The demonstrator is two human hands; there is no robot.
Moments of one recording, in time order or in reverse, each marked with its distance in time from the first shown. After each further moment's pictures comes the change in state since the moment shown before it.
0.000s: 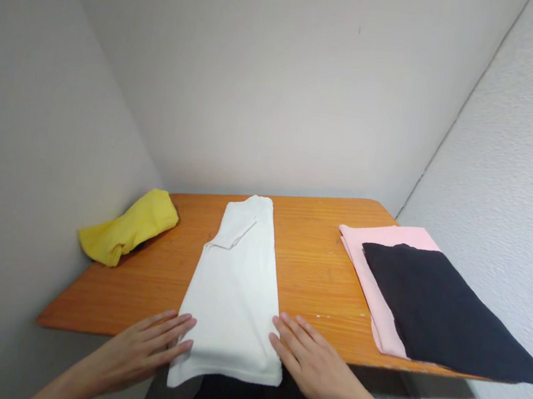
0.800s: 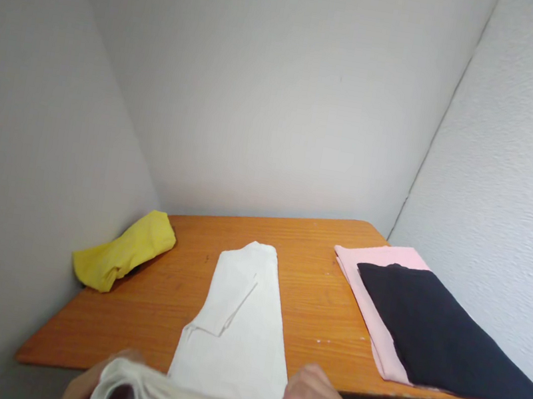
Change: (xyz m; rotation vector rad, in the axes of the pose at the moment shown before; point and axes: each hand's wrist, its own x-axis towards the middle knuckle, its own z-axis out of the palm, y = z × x) left_hand 0.013 0.015 0.016 -0.793 0.503 -0.613; right_hand 0.018 -0.023 -0.032 0.602 0.500 0.144
